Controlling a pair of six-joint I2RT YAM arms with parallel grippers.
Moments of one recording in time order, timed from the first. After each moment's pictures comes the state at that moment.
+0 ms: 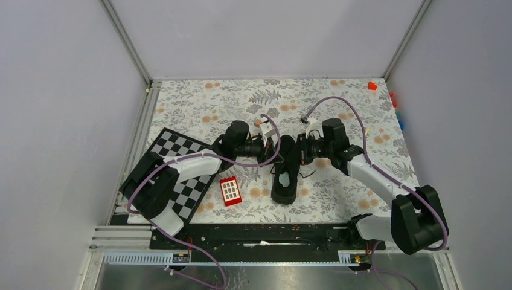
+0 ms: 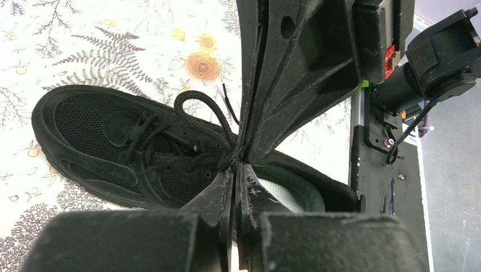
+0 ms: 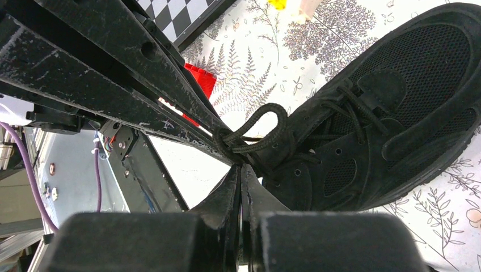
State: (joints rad) left arm -0.70 1.61 0.85 0.39 0.71 -0.12; right arm 0.39 1.27 0.72 -0.09 -0.70 0.28
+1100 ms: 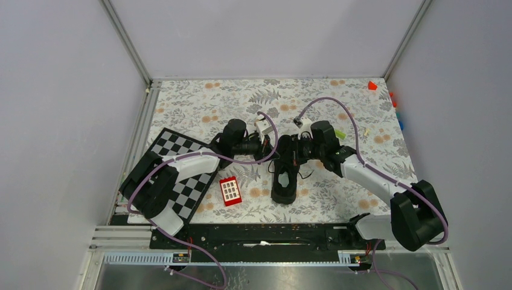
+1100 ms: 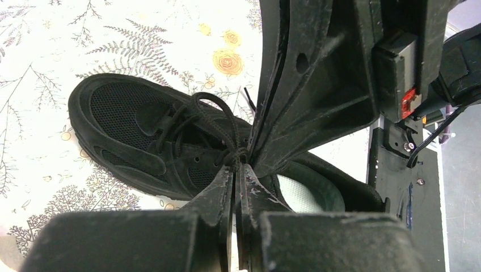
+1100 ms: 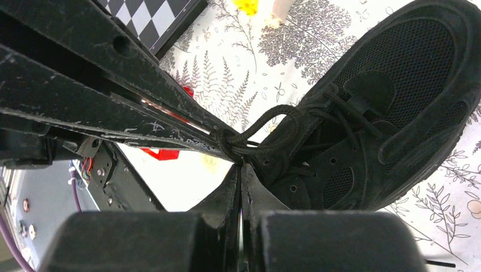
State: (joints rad) left arm -0.67 1.60 0.85 0.37 0.69 -0.11; right arm 0.50 1.31 0.75 -0.08 -0.48 0.36
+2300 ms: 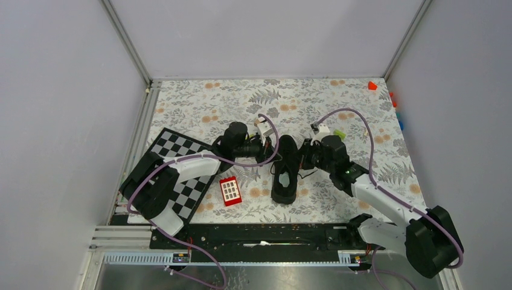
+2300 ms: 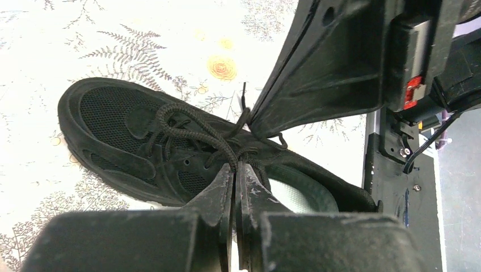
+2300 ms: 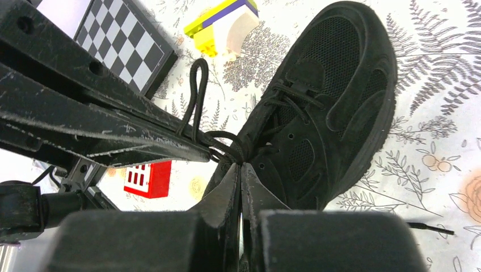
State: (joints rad) left arm -0.70 1.60 0.82 0.43 0.66 -0.13; right arm 0.53 1.10 0.55 0.07 -0.22 0.54
